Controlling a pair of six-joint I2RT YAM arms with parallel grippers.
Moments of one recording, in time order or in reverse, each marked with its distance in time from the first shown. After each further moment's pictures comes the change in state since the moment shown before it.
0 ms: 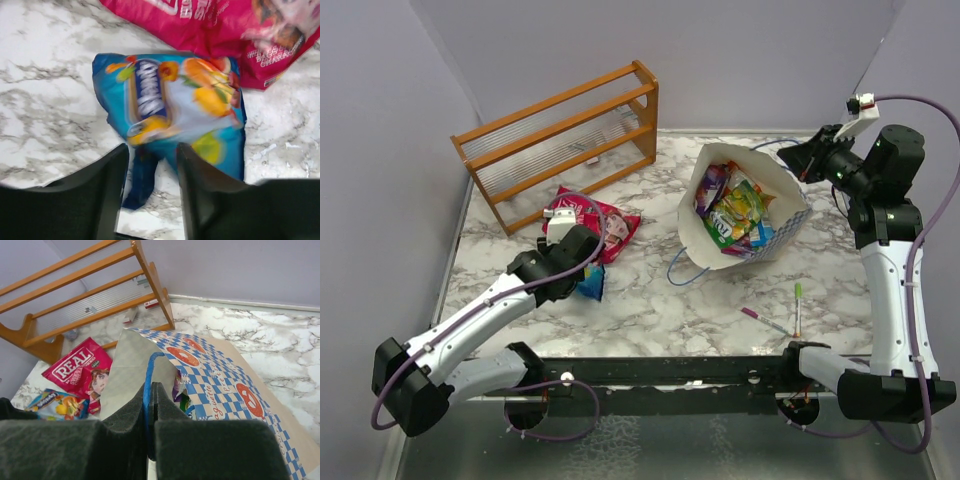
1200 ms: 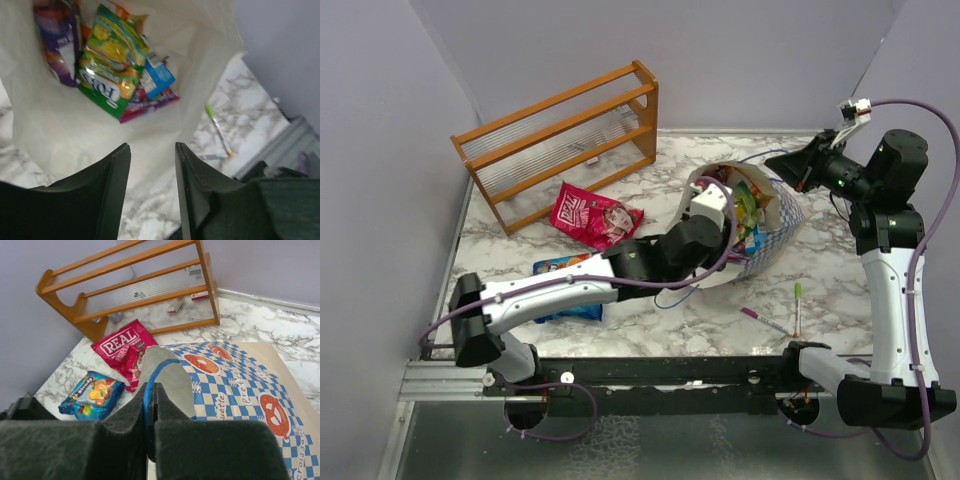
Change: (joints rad) left arm -0.488 0.408 0.504 0.553 0.236 0.108; right arm 0.000 -0.034 -0.015 0.006 -0.222 0.034
